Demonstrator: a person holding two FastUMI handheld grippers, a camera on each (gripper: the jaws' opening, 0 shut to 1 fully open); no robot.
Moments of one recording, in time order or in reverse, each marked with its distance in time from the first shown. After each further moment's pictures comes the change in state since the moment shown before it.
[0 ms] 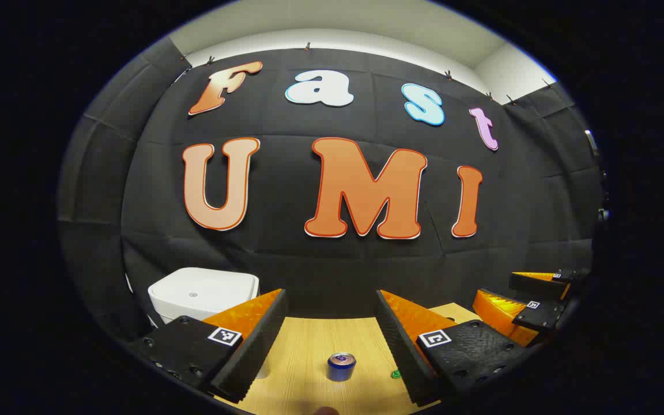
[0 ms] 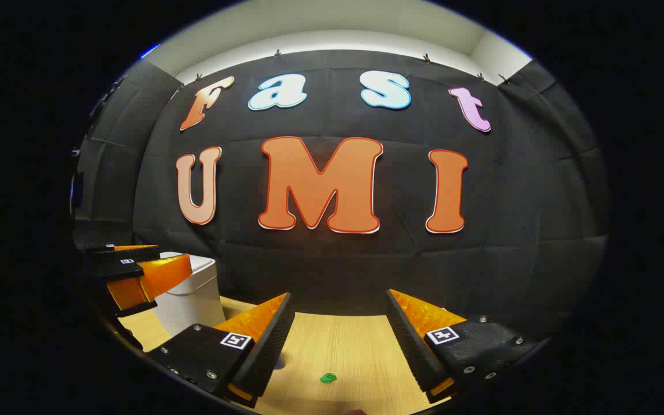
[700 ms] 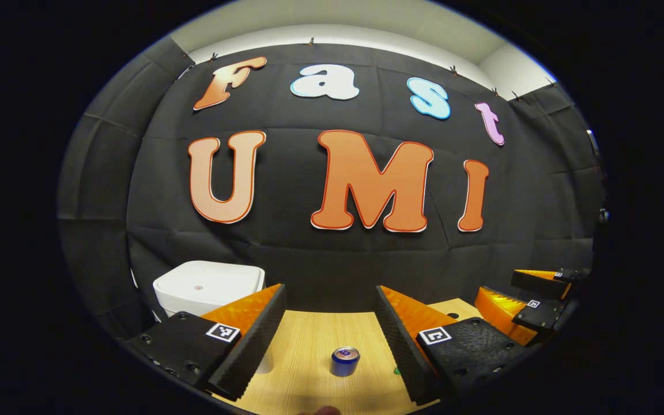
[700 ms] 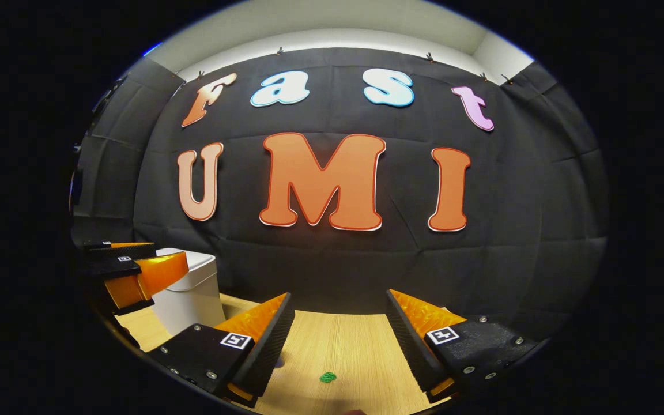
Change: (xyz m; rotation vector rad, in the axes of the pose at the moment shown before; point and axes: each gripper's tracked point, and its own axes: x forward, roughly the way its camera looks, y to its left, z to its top) left arm -0.001 0.001 -0.013 0.005 0.047 0.023; right arm 0.000 -0.001 -0.002 -0.006 0.004 -0.006
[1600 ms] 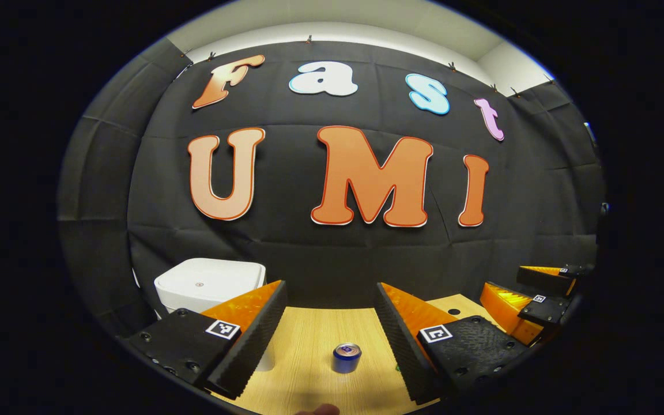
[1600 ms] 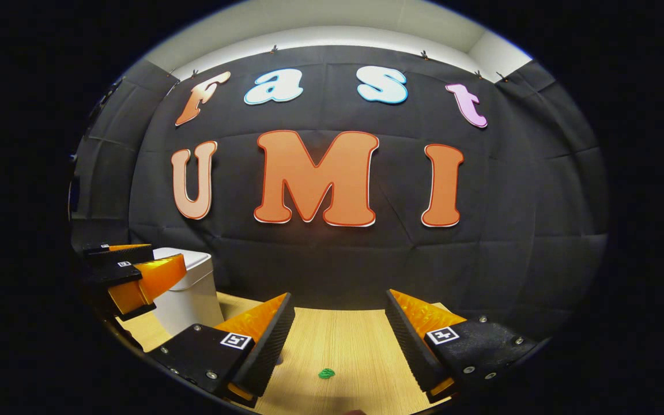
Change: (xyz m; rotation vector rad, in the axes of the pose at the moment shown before) left arm -0.003 -0.002 -0.005 0.007 0.010 -0.004; right arm -0.007 -0.002 -0.003 0.000 0.025 -0.023
